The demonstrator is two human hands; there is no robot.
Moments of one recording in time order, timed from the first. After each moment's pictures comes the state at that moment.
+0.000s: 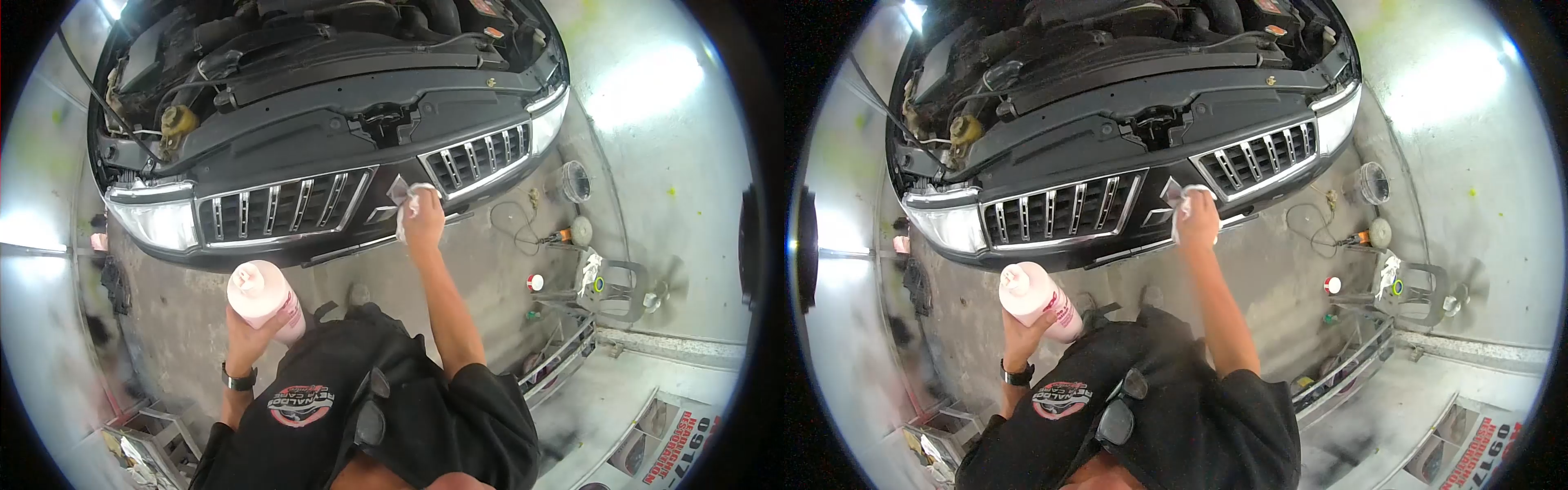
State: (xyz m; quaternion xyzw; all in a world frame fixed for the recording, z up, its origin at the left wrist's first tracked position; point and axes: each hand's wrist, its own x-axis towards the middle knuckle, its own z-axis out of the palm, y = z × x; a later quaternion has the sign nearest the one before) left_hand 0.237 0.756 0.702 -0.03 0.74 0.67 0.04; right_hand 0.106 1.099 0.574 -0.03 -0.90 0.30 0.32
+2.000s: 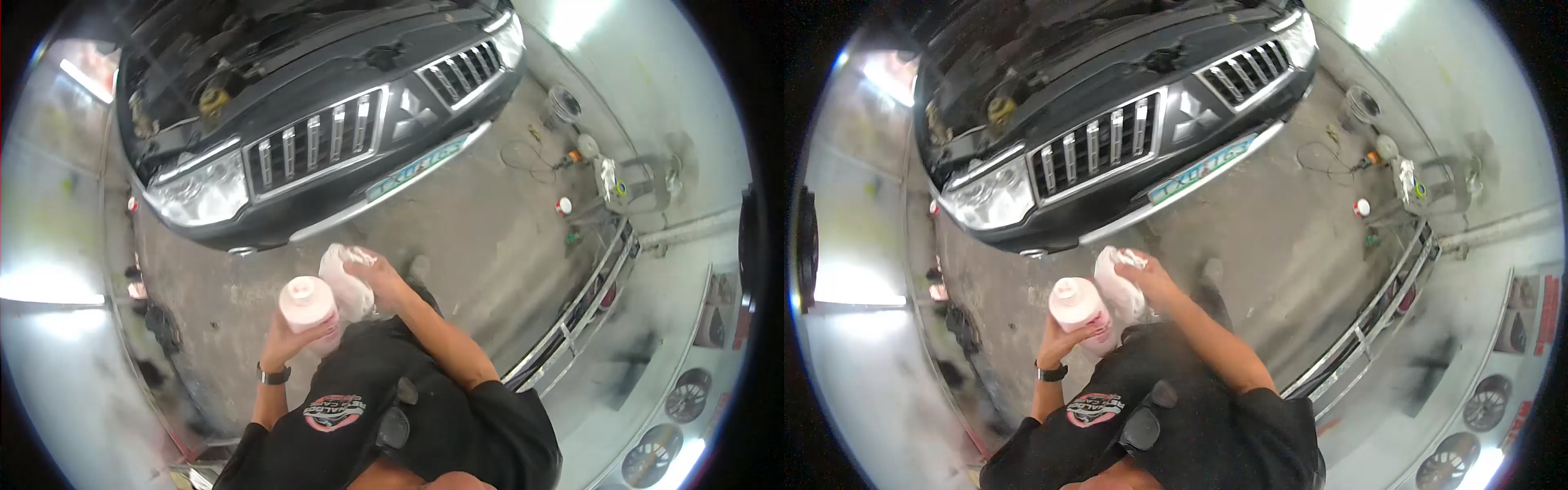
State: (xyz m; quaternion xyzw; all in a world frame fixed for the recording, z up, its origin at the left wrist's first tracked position) left_hand 0.380 0.603 0.690 0.09 0.71 0.65 0.26; right_hand 0.375 0.835 0.620 -0.14 -0.36 0.91 -0.15
